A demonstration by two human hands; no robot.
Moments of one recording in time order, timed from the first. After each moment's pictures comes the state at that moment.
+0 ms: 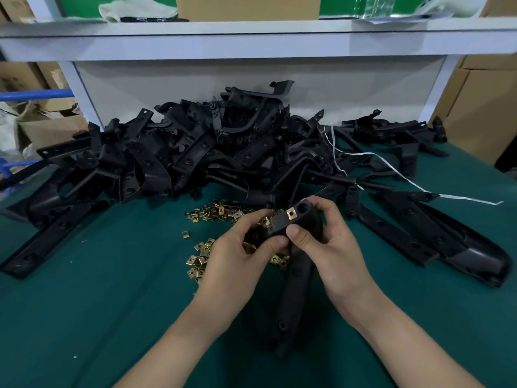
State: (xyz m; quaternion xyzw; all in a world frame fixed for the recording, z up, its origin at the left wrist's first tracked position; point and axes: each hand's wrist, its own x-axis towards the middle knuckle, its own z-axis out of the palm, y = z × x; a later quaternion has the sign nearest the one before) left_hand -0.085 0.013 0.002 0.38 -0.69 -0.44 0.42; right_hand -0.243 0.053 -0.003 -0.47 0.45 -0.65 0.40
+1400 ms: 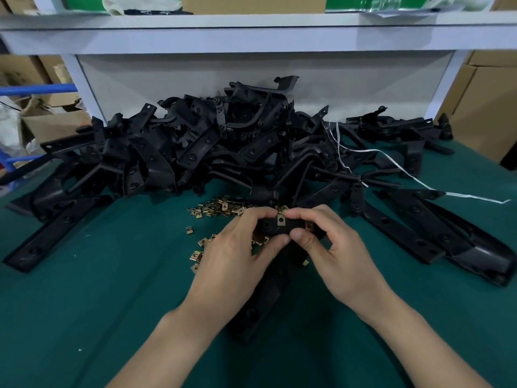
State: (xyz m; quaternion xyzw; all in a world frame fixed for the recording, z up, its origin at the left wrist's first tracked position) left_hand -0.075 0.014 0.004 0.41 -0.79 -0.23 0.38; right_hand -0.255 0.056 -0.006 -0.66 0.52 -0.51 0.19
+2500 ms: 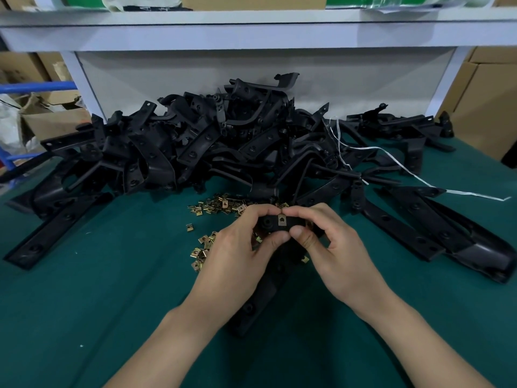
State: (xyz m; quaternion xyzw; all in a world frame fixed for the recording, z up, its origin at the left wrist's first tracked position) left_hand -0.078 0.010 -0.002 0.37 -0.78 -0.29 0.41; right_hand -0.251 0.058 -0.005 -0.65 0.52 -0.51 0.21
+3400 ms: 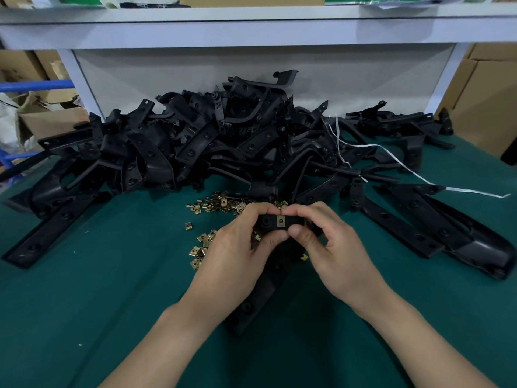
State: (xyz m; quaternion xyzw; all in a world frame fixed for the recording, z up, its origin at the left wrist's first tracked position) left_hand -0.076 0.009 -0.002 0.36 -0.79 -0.28 0.40; right_hand -0.249 0.059 -0.004 -0.64 0.53 -0.51 0.22
